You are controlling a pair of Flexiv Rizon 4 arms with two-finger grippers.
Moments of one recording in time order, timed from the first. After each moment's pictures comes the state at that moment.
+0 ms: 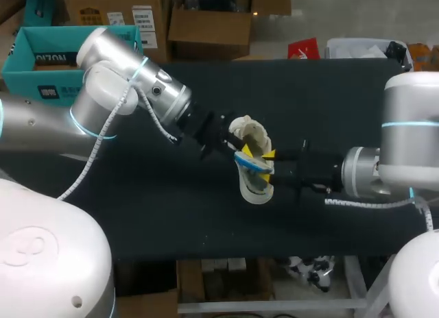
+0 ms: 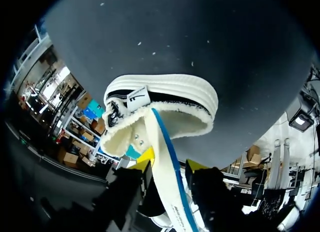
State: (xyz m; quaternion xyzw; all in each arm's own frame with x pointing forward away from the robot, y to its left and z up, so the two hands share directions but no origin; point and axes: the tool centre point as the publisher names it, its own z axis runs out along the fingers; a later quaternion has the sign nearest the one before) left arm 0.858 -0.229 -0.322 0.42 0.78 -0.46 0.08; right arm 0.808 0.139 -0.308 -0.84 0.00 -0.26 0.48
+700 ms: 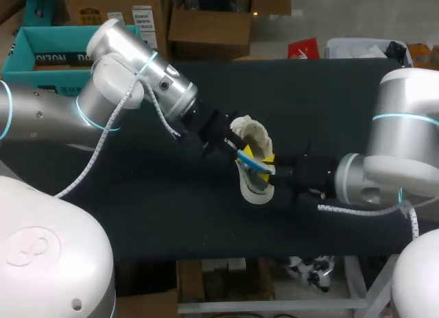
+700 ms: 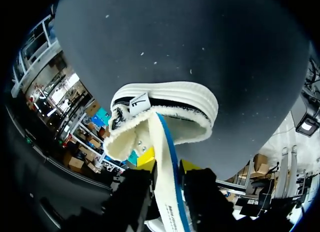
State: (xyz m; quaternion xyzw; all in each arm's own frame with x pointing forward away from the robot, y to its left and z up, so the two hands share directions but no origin) left arm 0.862 -0.230 -0.329 0.42 0.79 -0.44 0.06; right arm 0.807 0.137 -0.313 -0.85 0.03 -0.30 0.44
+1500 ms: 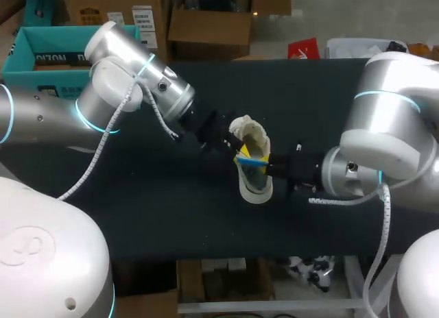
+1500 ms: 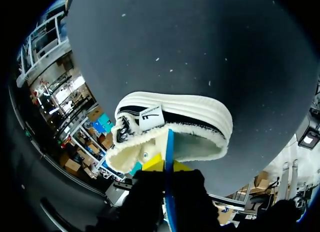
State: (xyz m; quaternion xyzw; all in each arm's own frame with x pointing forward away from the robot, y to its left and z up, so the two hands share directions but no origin) left arm 0.876 -0.225 -0.342 0.41 0.80 -0.44 0.06; right arm 0.832 0.140 -0.329 -0.87 0.02 -0.31 0.37
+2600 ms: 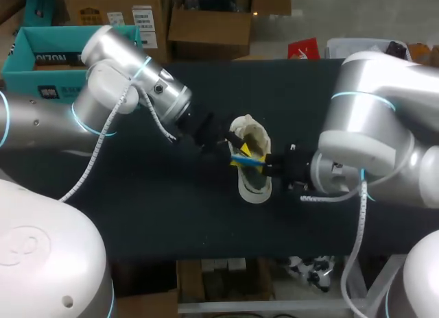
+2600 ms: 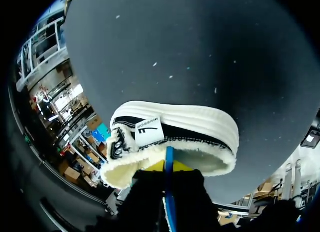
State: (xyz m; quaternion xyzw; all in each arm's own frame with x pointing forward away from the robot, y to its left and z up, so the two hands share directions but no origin) left arm 0.866 -0.220 -0.338 0.40 0.79 -0.45 0.06; right arm 0.847 0.141 -0.350 -0.89 0.04 -0.31 0.34
